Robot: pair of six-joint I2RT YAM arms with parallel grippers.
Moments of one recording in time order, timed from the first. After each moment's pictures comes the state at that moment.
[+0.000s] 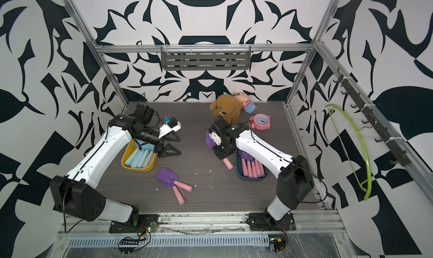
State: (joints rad) left arm -0.34 1.50 1.46 -1.17 0.89 0.81; right arm 0.59 1.56 1.35 -1.05 -0.09 0.11
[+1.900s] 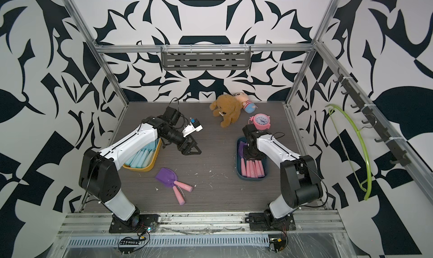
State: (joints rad) left arm -0.50 1.68 1.41 -0.91 0.78 0.42; right arm 0.26 1.55 1.02 -0.88 0.11 0.34
